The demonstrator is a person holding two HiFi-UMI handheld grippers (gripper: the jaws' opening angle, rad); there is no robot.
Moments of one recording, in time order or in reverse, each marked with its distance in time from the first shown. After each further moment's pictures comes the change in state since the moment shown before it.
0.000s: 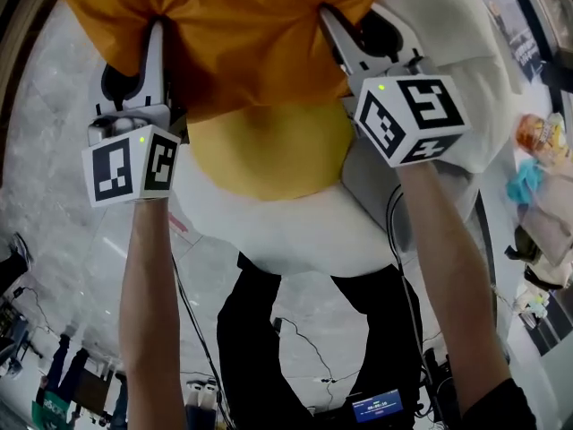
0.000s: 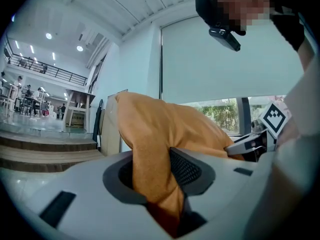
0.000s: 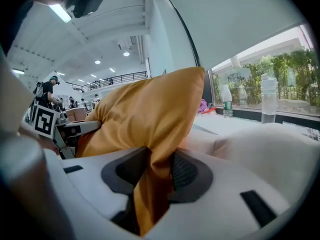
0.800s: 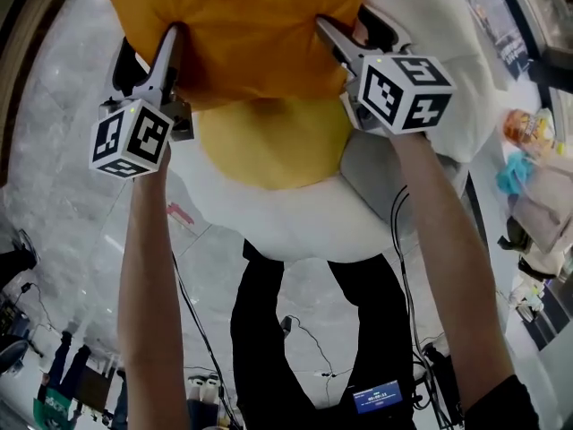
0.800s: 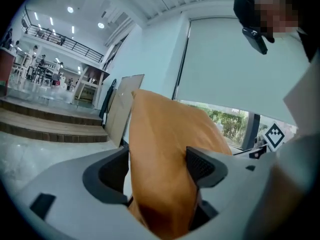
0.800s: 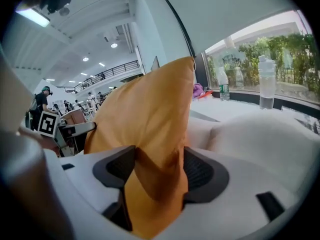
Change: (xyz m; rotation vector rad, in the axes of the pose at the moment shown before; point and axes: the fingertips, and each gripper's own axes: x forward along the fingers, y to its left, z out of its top) left arm 0.003 0.041 -0.017 -0.249 0.129 0.018; right arm 0.007 -0.014 -0.008 0.122 0.163 -0.006
